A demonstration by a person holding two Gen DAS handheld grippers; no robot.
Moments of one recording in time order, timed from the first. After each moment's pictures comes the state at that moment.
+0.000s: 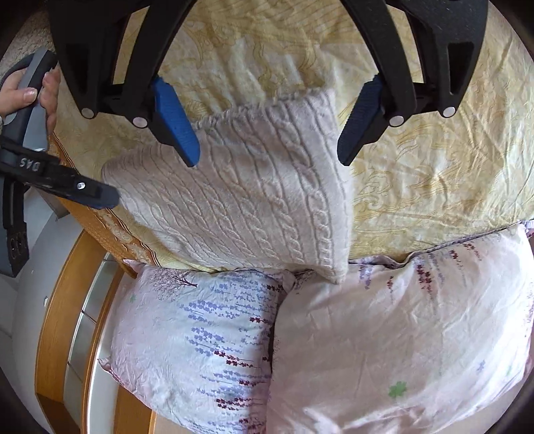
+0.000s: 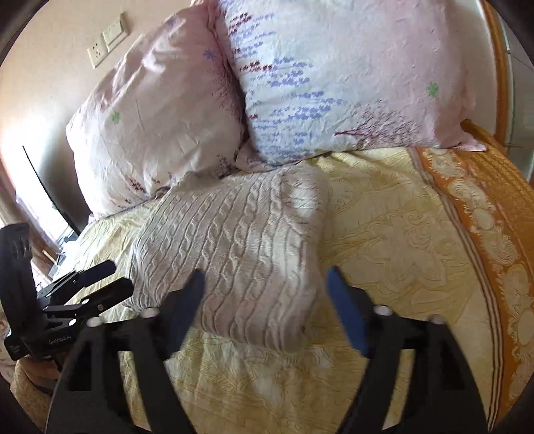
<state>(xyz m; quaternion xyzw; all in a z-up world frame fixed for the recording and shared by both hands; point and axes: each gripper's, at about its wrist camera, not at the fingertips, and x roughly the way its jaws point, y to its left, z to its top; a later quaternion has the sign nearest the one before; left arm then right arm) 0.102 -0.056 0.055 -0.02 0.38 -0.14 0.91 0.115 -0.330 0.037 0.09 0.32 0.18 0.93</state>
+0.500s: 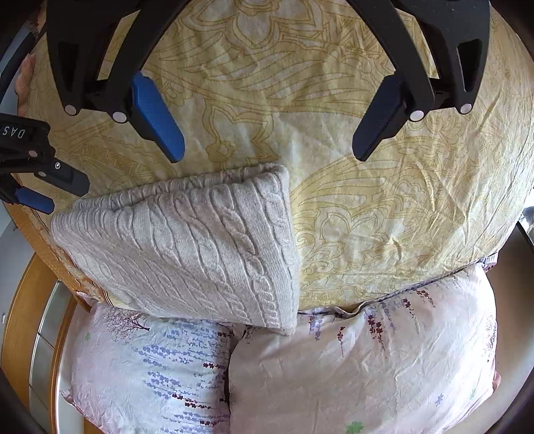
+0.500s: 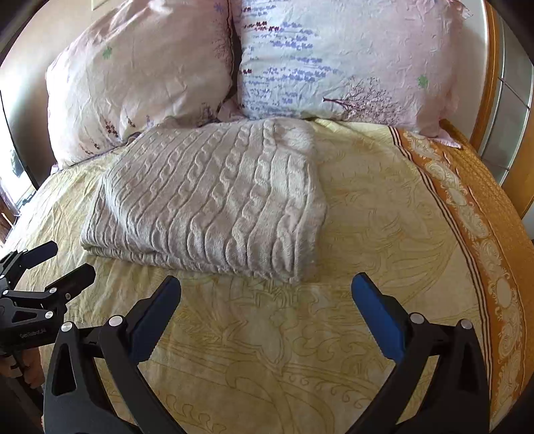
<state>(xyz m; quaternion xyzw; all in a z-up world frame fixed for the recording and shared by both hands) 0.080 -0.052 0.014 0.02 0.44 -0.04 0.90 0.102 -0.287 -0.009 -0.01 0.40 0.11 0.91</state>
